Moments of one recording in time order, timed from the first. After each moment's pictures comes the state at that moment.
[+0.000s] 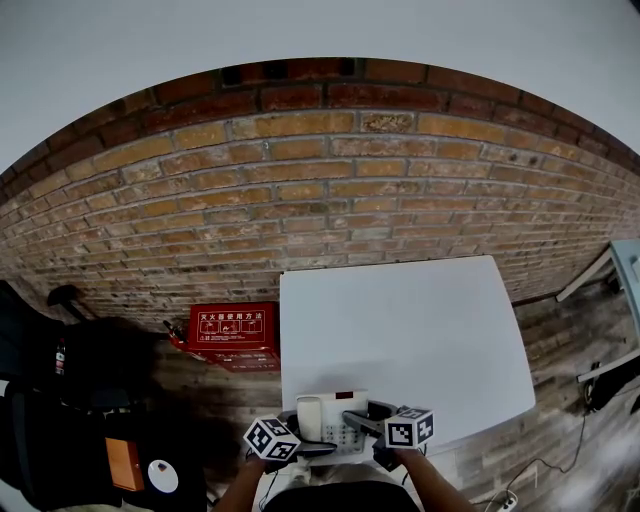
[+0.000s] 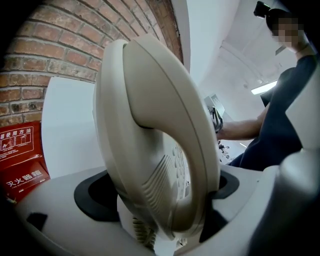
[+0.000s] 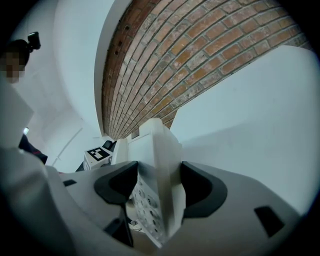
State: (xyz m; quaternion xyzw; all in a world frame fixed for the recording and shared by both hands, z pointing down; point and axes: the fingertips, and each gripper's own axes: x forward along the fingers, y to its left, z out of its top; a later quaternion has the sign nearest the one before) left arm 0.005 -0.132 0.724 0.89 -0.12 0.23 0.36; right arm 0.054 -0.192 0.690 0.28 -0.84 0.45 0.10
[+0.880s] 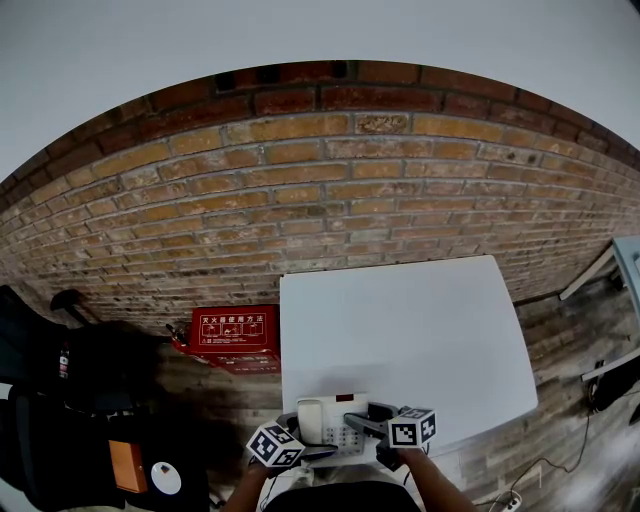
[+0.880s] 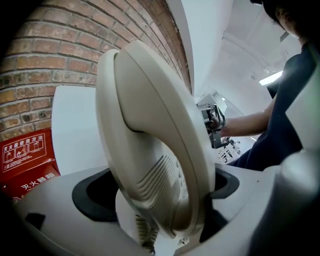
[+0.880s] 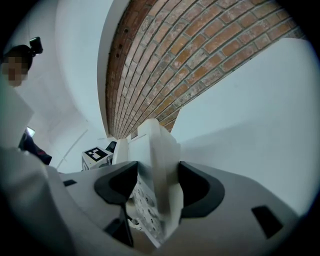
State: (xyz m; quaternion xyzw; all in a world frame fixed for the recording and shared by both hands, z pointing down) left arm 0.002 -0.134 0.725 0.88 -0.17 0.27 0.34; right arm 0.058 -0.193 0.694 0.25 -0.85 0.46 0.08
